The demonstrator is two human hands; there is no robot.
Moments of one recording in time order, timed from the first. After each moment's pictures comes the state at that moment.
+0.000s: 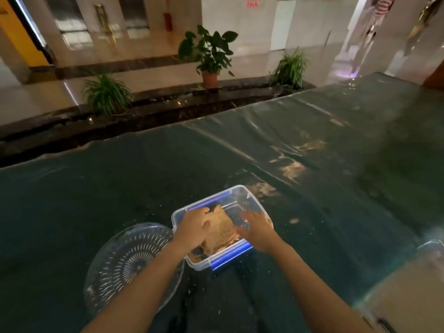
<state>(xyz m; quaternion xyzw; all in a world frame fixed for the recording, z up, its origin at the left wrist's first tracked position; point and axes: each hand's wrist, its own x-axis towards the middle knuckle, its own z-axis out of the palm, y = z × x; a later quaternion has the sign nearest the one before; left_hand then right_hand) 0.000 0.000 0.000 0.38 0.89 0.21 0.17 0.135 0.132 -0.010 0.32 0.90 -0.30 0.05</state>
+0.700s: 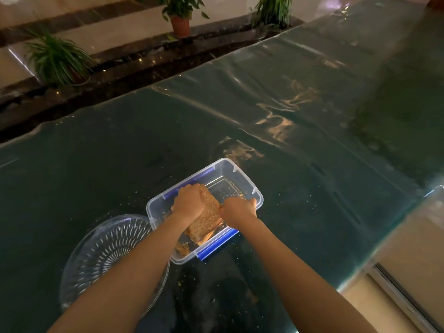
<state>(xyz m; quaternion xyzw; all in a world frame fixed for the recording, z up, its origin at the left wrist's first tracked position) -0.022 0.066 -0.053 0.41 0.90 0.03 0.15 0.090 0.139 -0.038 0.35 0.89 -0.18 0.23</state>
